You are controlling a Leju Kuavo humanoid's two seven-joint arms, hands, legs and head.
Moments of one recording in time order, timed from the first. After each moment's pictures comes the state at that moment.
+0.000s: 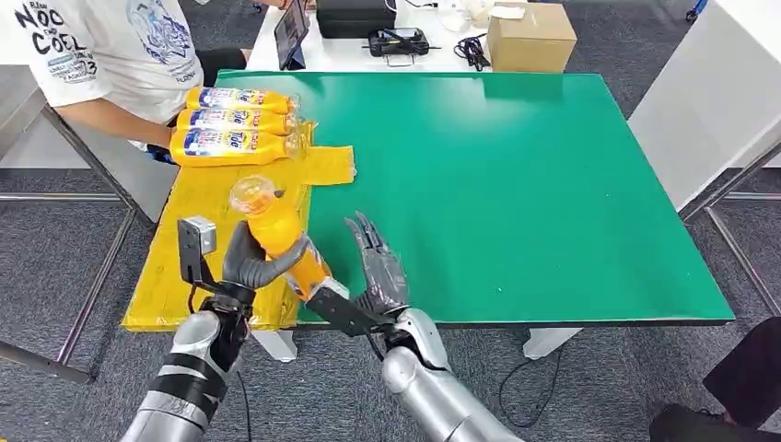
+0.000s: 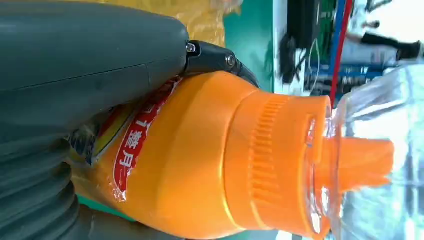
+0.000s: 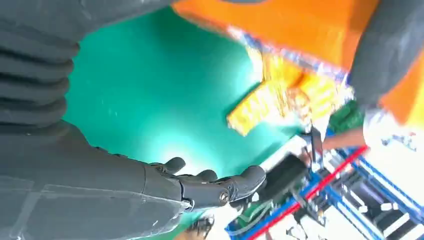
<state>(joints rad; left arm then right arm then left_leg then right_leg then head) -0.37 -0.14 -0.28 -1.08 0.03 -0.17 -0.45 -0.38 0.29 0.57 -0.86 0.73 -0.48 -0.31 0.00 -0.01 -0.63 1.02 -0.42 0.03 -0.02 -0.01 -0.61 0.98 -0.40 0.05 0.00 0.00</state>
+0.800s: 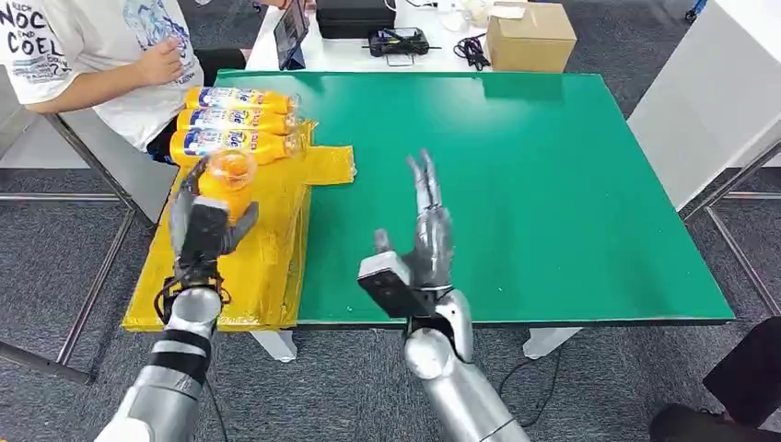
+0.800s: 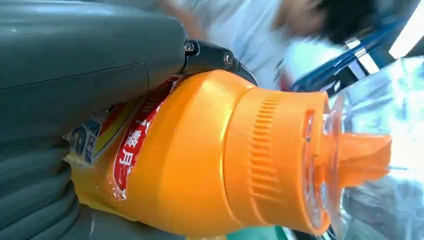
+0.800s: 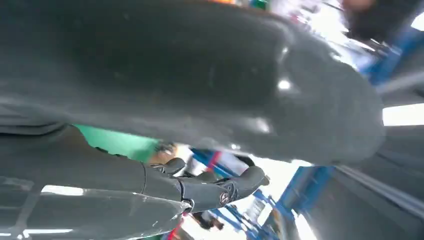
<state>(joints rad) -0.48 -0.15 -0.18 -1.03 -0.67 0.45 -0.49 -0.29 0.26 0.50 -1.31 0.61 -0.58 -0.42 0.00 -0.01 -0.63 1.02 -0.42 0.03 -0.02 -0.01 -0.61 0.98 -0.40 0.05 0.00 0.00</state>
